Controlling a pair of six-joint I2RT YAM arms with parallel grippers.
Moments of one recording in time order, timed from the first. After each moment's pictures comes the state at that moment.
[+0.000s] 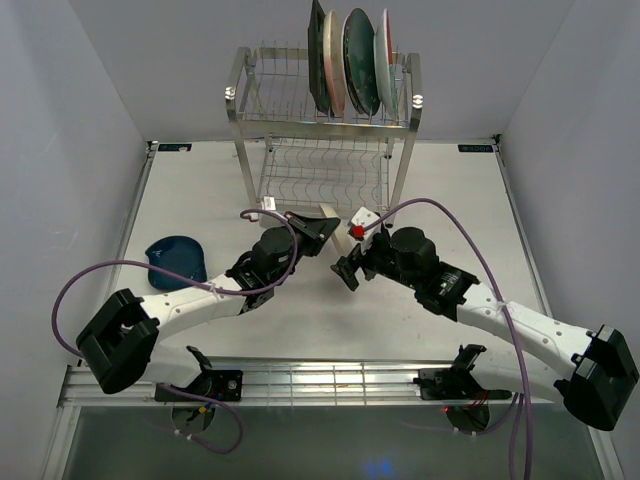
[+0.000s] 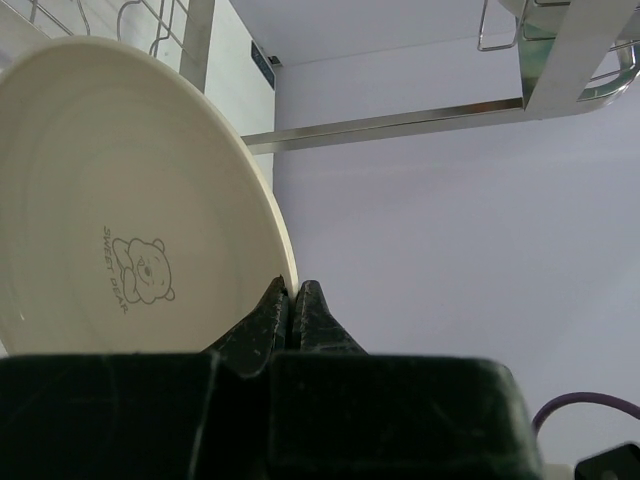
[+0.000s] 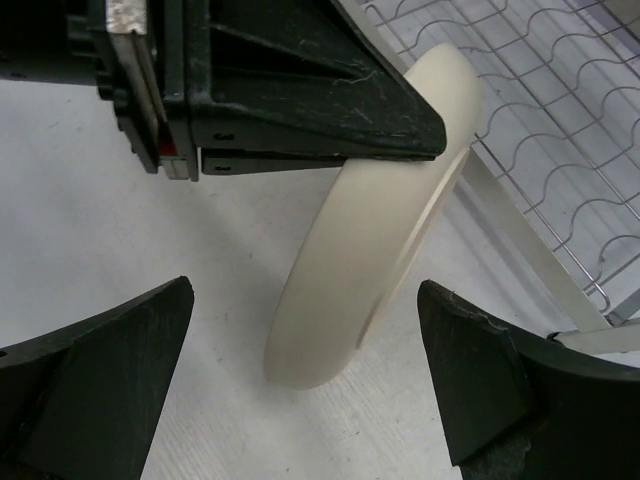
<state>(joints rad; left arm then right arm) -0.85 1.33 0.69 0.54 -0.32 -1.36 0.87 1.04 0.71 0.03 -0.08 -0.14</state>
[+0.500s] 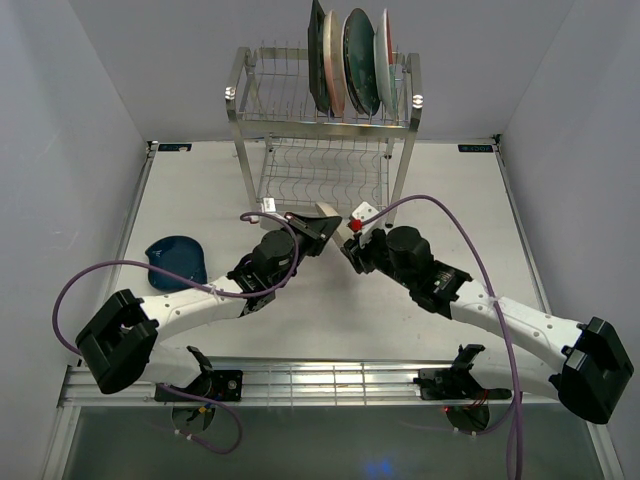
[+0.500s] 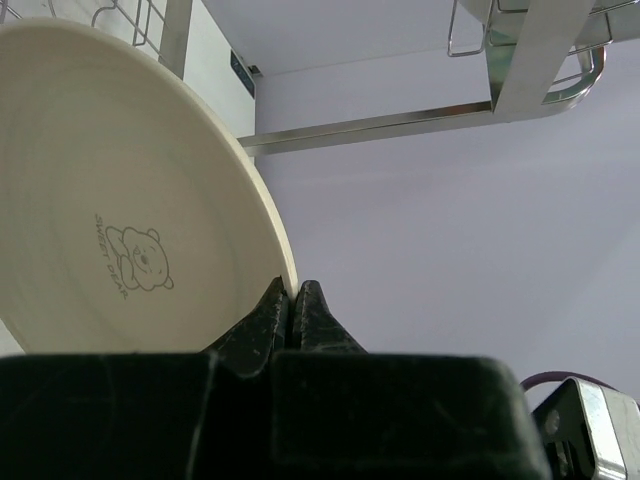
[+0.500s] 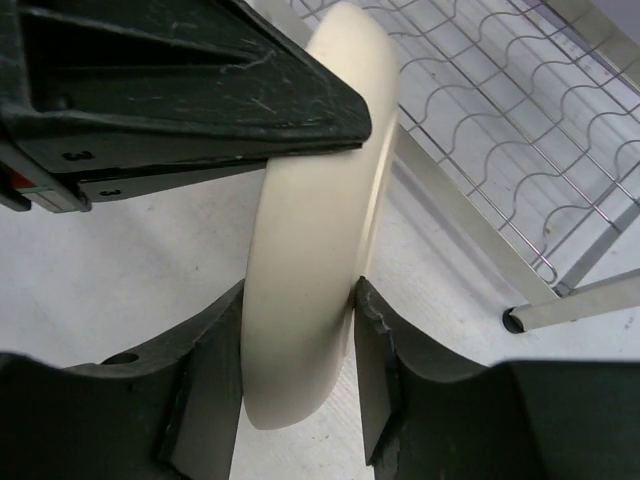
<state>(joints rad) -0.88 1.33 0.69 0.58 -0.36 -1.37 0.87 1.09 0.71 0.09 0.07 -0.14</state>
